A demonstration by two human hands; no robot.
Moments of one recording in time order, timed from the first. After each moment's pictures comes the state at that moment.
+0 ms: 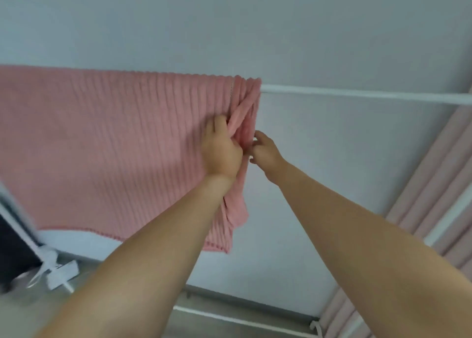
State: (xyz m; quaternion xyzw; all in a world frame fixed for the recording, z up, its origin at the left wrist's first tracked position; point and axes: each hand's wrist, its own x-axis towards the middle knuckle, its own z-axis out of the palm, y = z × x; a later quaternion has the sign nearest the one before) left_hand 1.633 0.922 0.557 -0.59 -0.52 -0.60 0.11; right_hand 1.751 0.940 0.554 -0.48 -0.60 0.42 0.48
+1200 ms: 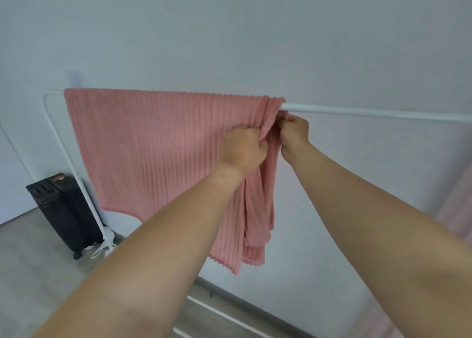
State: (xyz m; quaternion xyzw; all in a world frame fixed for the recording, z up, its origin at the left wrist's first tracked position) left_hand 1.674 0.859 0.616 -0.69 -0.61 -0.36 0.15; right_hand 1.790 0.927 0.628 -0.37 -0.46 0.49 0.64
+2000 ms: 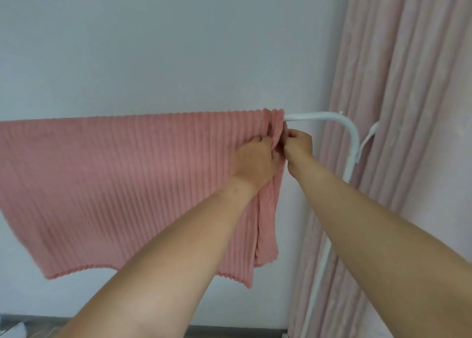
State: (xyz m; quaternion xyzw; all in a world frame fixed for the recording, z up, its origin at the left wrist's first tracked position) left_hand 1.912 0.840 0.605 -0.80 -0.42 -0.42 0.07; right_hand 2.029 0.847 0.619 -0.50 -0.40 0.31 0.70
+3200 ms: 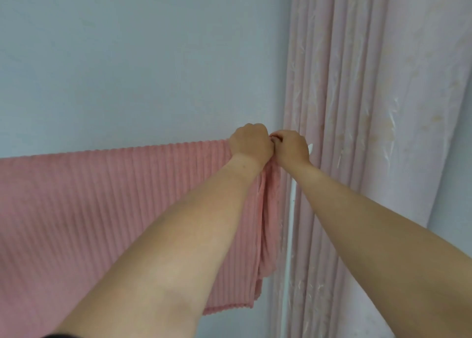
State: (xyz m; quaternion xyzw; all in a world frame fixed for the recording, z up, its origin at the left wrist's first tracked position) left_hand 1.999 0.848 0.701 -0.81 -0.46 -0.35 0.13; right_hand 2.107 0.830 0.668 -0.67 -0.53 -0.07 0.51
